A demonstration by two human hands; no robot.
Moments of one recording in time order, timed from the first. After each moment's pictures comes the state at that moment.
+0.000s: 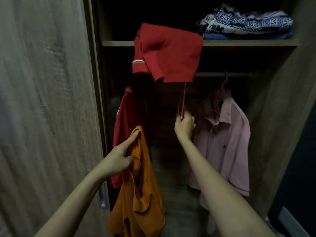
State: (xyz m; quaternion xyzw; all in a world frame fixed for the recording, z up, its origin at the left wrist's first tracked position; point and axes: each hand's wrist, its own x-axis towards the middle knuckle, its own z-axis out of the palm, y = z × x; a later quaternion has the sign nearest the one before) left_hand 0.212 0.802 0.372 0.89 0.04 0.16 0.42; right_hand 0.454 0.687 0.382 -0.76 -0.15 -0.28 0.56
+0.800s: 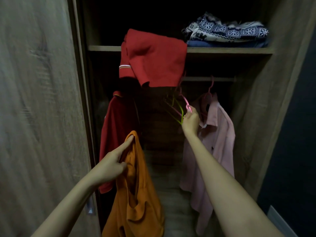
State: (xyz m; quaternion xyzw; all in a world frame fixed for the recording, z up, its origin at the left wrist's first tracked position) left_hand 0.220 0.784 0.370 0.89 0.03 0.15 0.42; right_hand 0.500 0.632 0.405 -0.71 -0.17 -0.30 0.61
